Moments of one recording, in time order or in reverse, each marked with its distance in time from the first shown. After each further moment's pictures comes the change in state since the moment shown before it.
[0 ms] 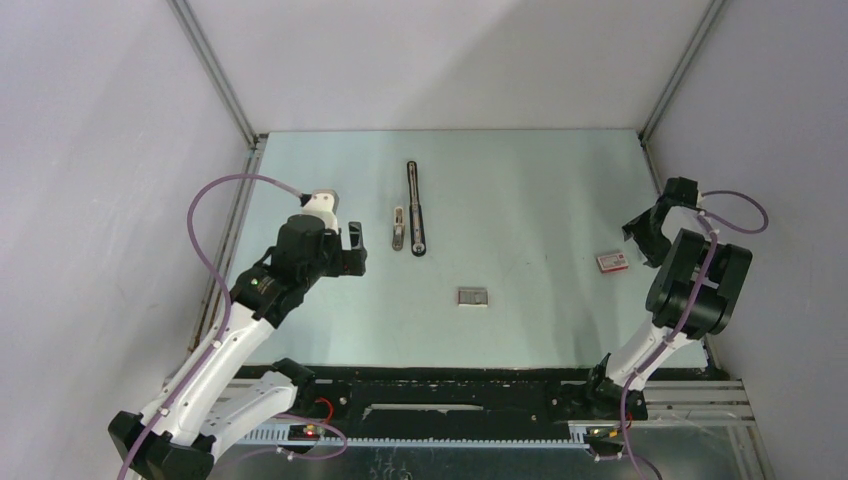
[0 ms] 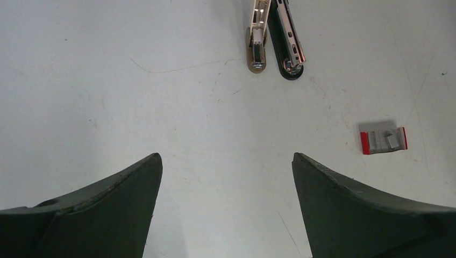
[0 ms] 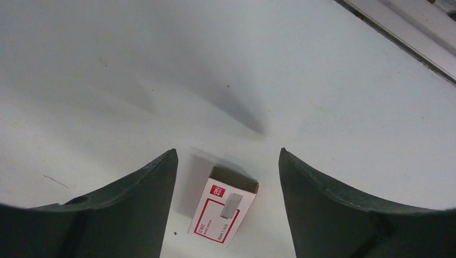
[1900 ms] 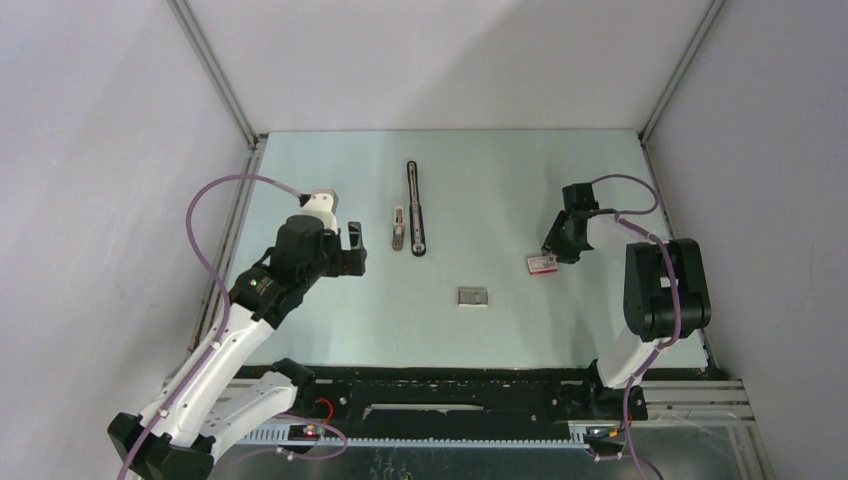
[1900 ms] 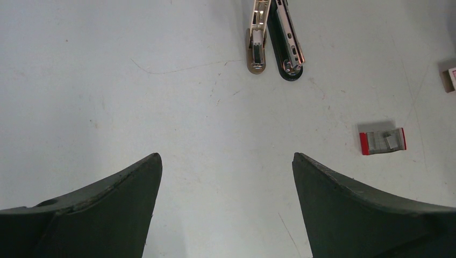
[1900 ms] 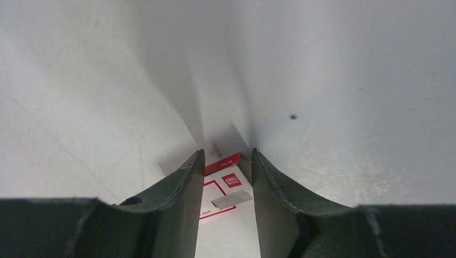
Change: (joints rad) left arm 0.001 -0.006 0.000 0.000 0.000 0.000; right arm 0.514 -0.060 -0.156 0.072 -0.092 -0.044
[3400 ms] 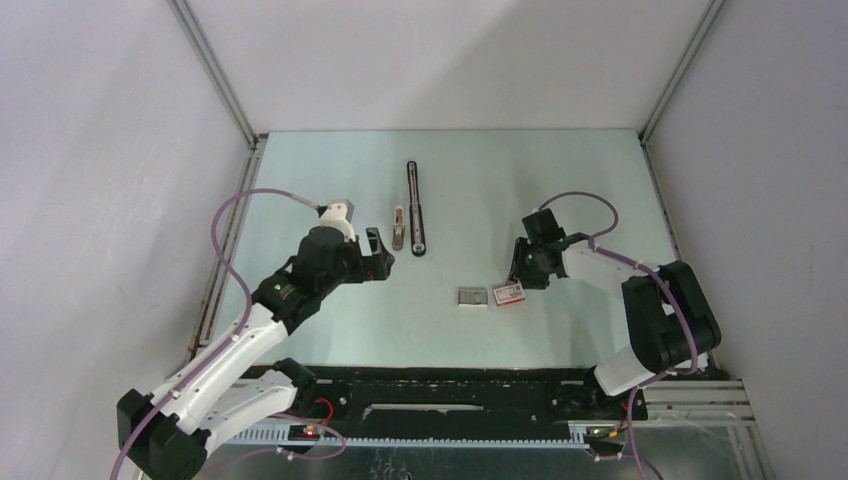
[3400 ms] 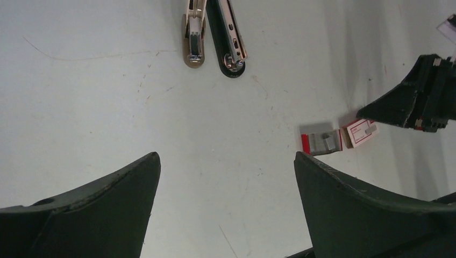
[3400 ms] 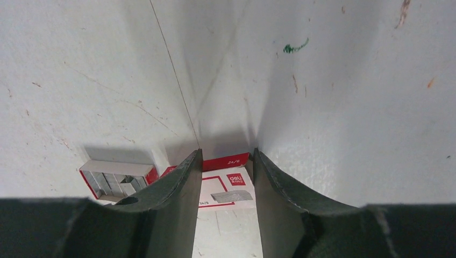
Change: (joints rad) left arm -0.097 0.034 -0.138 0.214 0.063 -0.212; right arm 0.301 -0.151 -0.169 0.008 -0.090 0.013
